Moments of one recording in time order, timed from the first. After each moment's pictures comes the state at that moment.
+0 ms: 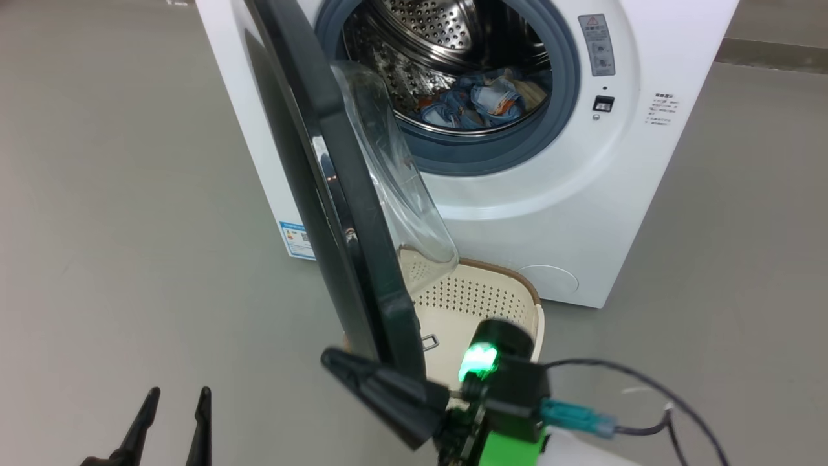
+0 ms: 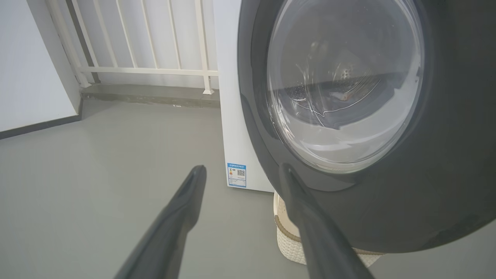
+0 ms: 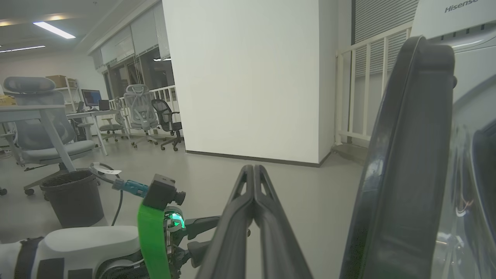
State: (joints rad) left arm 0.03 0.12 0.05 0.28 -0.18 -0.13 -0.25; right arm -0.48 -0.16 0.95 0.01 0.58 0.13 -0.26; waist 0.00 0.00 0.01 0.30
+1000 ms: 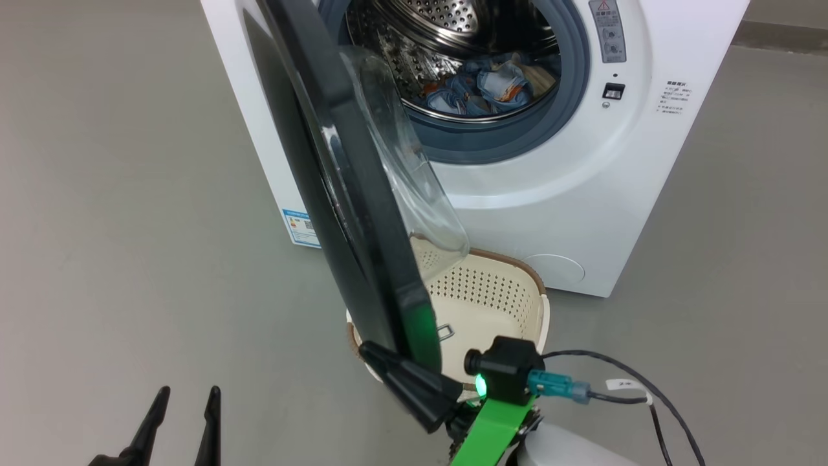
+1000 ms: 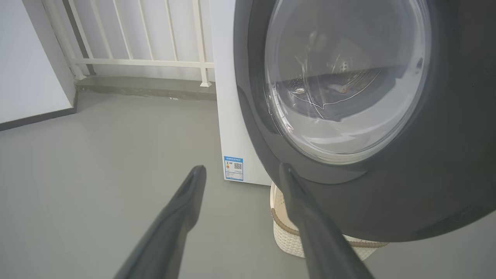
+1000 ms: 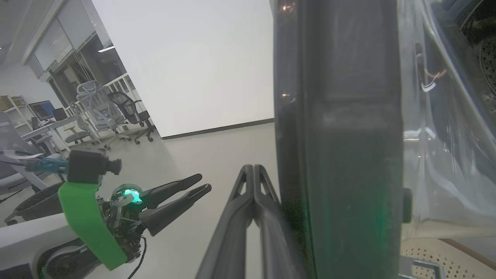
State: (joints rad) left arm 0.02 0.11 0.03 0.28 -0.18 -0.13 -0.25; right arm -0.46 -0.09 0.93 0.30 0.69 0.13 -0.26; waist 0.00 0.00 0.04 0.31
